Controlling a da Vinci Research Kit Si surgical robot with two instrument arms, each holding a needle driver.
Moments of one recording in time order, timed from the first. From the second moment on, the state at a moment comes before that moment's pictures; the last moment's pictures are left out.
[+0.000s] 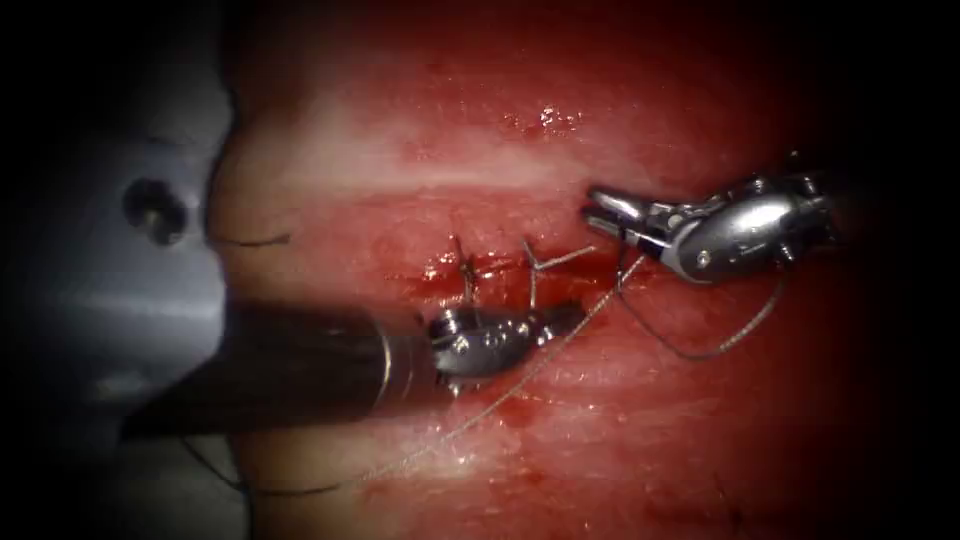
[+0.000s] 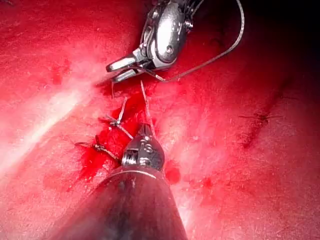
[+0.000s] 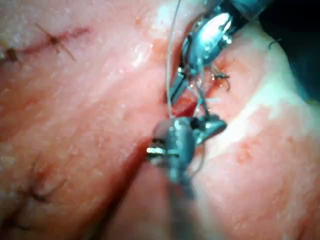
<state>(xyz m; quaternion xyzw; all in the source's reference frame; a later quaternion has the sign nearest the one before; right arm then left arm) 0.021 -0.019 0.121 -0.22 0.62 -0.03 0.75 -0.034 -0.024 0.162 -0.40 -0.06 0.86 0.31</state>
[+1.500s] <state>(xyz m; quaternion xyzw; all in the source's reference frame) 0.023 -0.012 0.122 0.11 0.60 0.25 0.76 -0.034 -0.025 0.163 -0.39 -0.08 0.86 0.31</state>
